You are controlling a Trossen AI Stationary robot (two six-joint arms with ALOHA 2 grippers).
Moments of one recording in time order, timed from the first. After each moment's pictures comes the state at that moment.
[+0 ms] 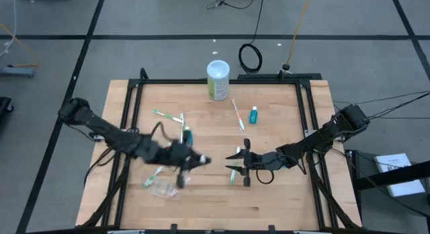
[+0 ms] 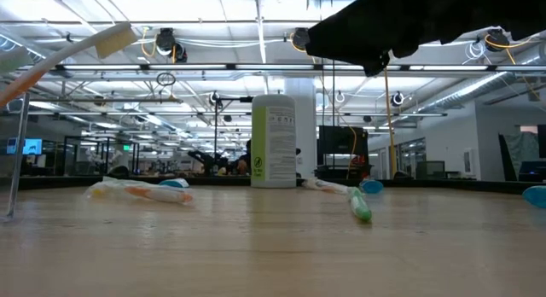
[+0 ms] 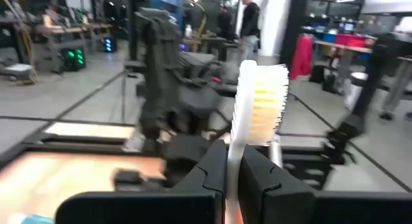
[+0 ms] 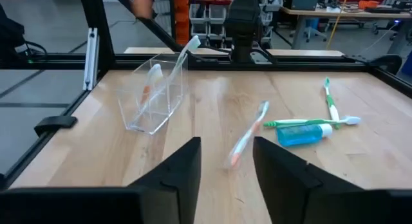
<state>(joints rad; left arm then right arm) -0.49 1.34 1.01 0.32 -0.39 -0.10 0.43 1.57 0.65 0.71 0.44 0.11</state>
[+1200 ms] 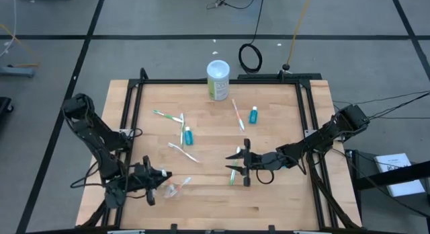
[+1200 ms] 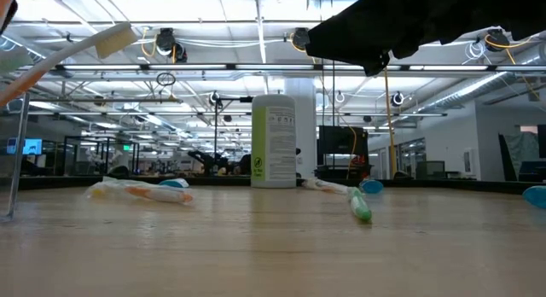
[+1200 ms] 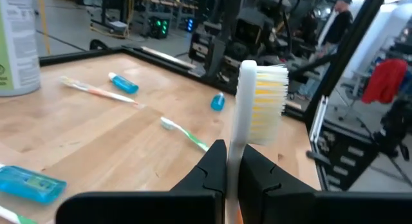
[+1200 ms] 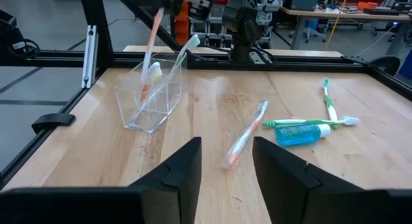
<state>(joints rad) -1.09 1.32 0.56 0.31 -1.28 -0.77 0.43 1.57 0.65 0.71 0.44 0.10</state>
